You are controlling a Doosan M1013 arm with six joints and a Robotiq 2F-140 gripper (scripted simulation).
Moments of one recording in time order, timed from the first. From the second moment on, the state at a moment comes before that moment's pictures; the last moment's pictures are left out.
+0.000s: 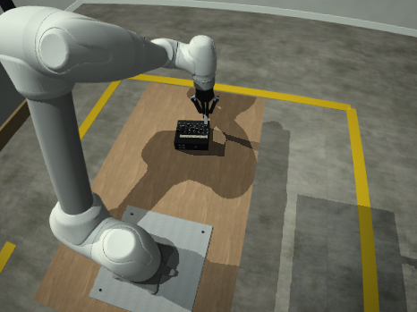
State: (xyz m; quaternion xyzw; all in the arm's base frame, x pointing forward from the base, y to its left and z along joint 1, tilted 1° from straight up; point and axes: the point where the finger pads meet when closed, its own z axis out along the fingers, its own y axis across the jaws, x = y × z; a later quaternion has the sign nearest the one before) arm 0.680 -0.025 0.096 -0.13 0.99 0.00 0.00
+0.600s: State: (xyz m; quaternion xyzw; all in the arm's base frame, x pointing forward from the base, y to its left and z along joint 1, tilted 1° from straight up) arm 0.680 -0.025 0.093 -0.13 0.99 0.00 0.00
